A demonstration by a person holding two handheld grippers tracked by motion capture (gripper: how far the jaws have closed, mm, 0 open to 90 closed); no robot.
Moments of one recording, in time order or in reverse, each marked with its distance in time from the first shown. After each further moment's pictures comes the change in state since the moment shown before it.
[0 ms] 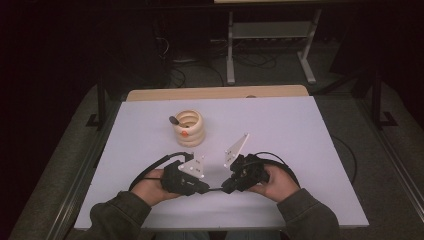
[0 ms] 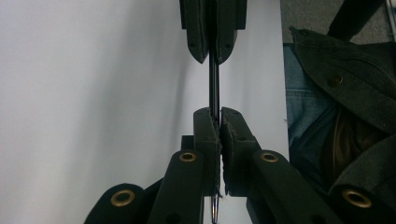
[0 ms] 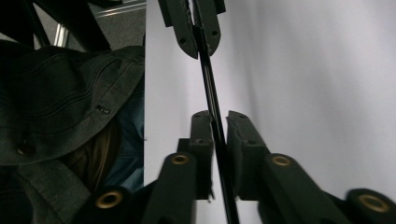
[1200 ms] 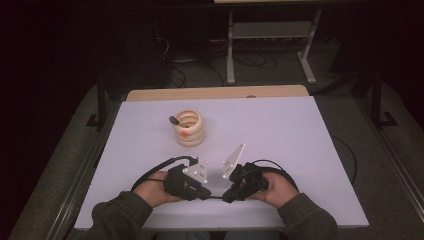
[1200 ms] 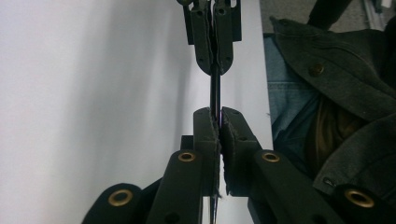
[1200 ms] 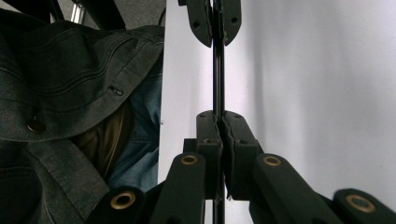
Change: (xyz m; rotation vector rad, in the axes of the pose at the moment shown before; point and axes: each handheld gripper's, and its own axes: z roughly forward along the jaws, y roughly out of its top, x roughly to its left) left arm -0.001 0.001 0.008 0.024 -0.070 0.033; right arm 0.009 -0.009 0.017 0.051 0.062 -0.035
